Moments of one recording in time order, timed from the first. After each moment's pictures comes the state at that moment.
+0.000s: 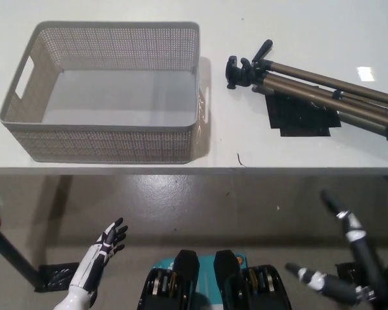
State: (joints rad) left_arm -0.10 0.16 -0.02 0.42 0.01 -0.25 -0.13; right_arm 0.07 -0.21 0.08 -0.27 -0.19 -0.27 0.02
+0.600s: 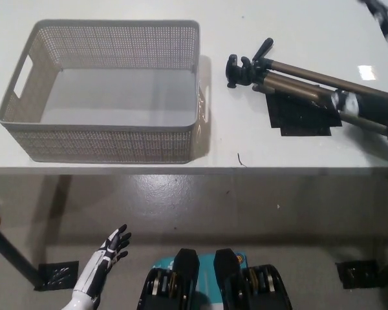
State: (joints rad) left_arm -0.09 0.16 -0.04 0.44 0.01 -0.25 -0.13; right_arm -0.68 -0.44 0.10 -0.15 -0.32 0.08 0.18
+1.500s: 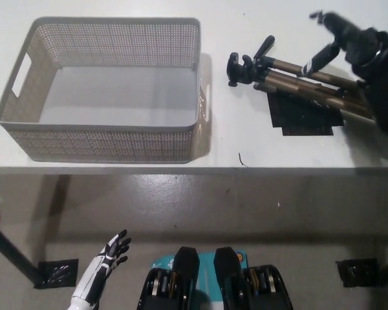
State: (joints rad) left_arm -0.07 0.17 -0.05 0.44 0.01 -0.29 -0.14; right_arm -1.27 -0.26 0.35 1.25 -0.42 0.25 0.21
